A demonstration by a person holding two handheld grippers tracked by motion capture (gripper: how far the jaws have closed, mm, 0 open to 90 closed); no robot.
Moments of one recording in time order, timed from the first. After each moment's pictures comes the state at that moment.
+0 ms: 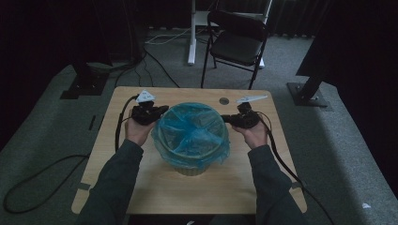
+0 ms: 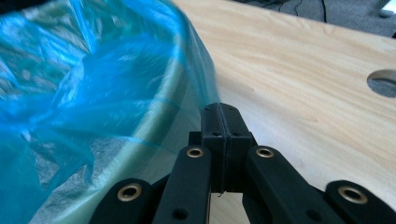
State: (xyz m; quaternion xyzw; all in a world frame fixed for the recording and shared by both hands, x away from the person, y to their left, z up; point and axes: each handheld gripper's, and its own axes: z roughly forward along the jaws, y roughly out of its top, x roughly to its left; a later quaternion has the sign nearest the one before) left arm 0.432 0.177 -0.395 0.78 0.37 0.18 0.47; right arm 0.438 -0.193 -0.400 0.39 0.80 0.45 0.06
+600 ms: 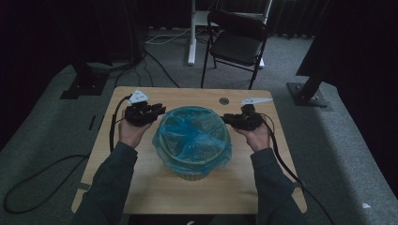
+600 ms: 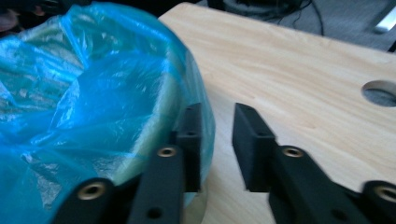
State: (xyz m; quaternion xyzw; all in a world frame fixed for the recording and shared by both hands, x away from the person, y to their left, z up) left arm 0.417 0.189 -0.373 0.77 0.36 0.20 0.48; right arm 0.427 -0.201 -0.395 0.38 0.79 0.48 0.08
